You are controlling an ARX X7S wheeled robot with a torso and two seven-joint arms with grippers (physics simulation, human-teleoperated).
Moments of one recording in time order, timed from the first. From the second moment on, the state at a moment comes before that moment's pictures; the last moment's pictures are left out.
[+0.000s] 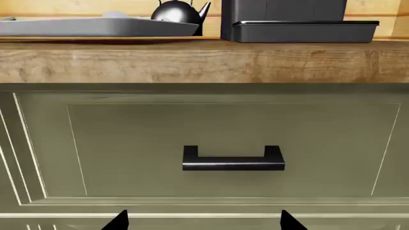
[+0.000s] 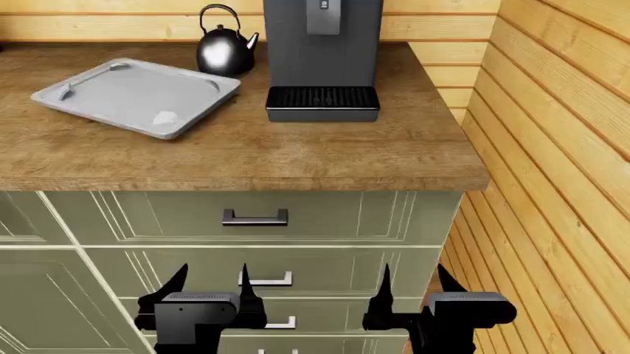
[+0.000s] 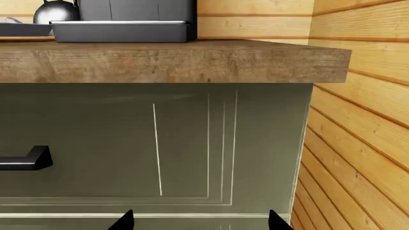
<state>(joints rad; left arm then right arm) 0.00 0.00 0.00 0.00 0.00 0.00 0.00 0.00 0.00 0.00 0.00 0.00 0.00 0.00</state>
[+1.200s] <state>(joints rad) -1.74 -0.06 0.11 -0.02 -0.05 -1.02 -0.12 -0.13 0.12 -0.10 -0.31 0.09 0.08 0.12</state>
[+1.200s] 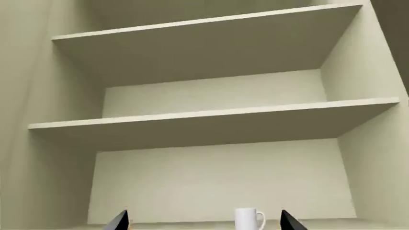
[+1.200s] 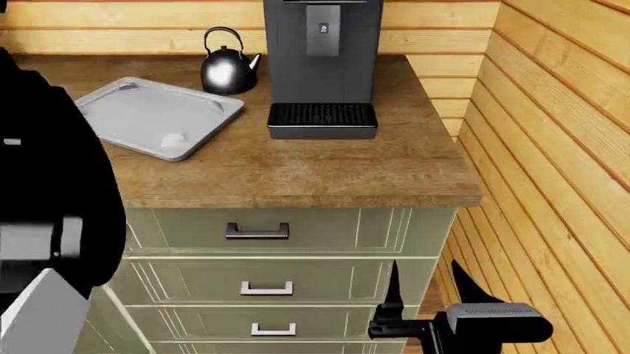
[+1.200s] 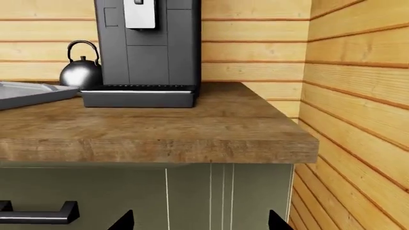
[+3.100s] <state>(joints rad) -2.36 0.00 0.23 -1.00 -0.13 -0.96 -0.16 0.89 0.65 -0.05 -1.01 1.21 1.04 0.90</state>
